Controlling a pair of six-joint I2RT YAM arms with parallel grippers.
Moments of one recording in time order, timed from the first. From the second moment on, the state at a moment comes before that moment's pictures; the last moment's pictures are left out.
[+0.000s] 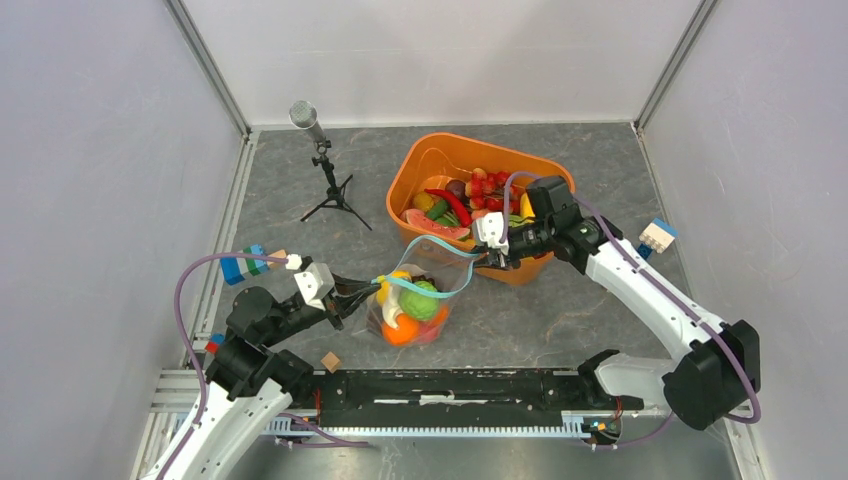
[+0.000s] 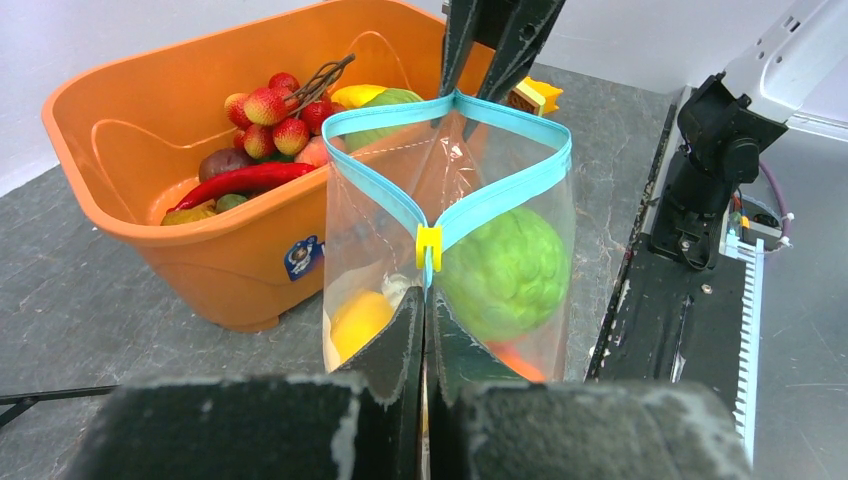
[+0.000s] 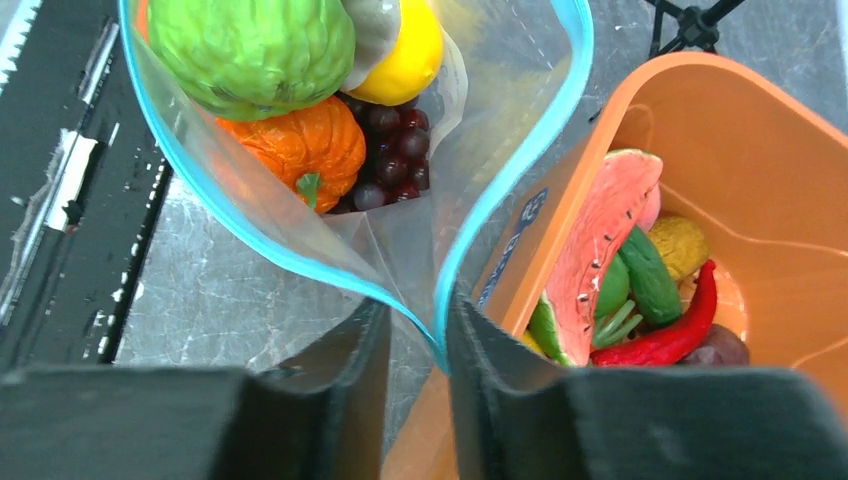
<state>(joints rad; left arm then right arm) -0.53 0.24 0.46 -0.20 0.53 -0.01 0.50 1.22 1.00 -0.58 -0.93 -0.98</state>
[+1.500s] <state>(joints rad) -0.53 0.20 0.47 -0.23 0.53 0.02 0.81 1.08 1.09 -0.14 -0.84 -0.38</state>
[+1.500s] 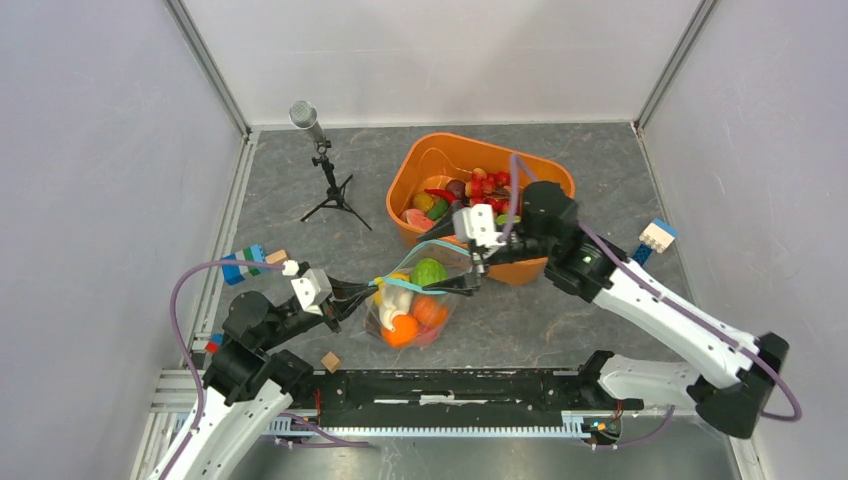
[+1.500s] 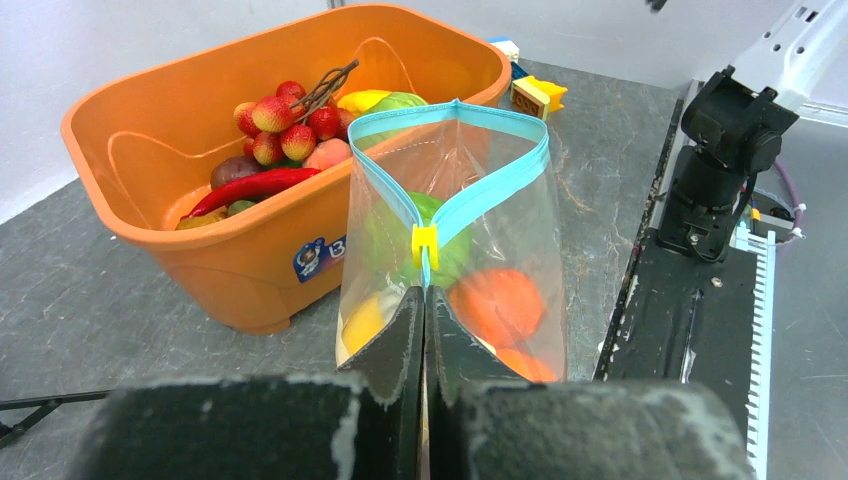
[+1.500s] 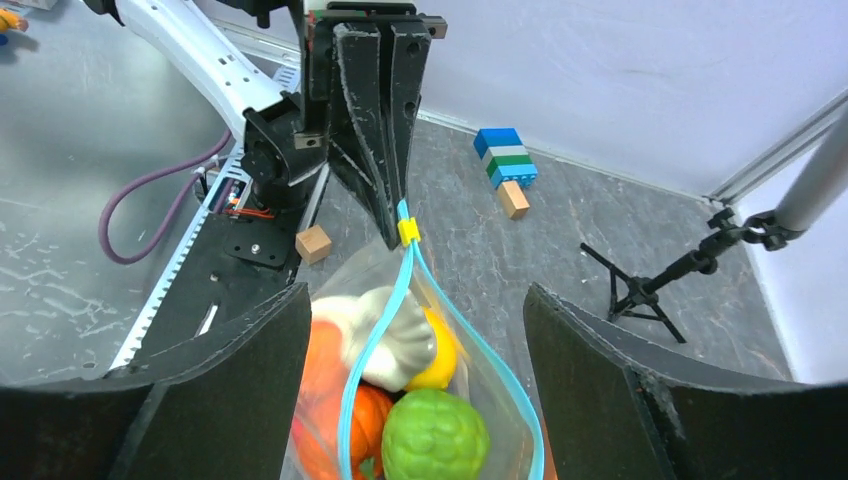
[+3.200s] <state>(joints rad) -0.53 0.23 0.47 -0.17 0.59 0.02 1.02 1.43 1.24 -0.18 -0.70 -0.45</state>
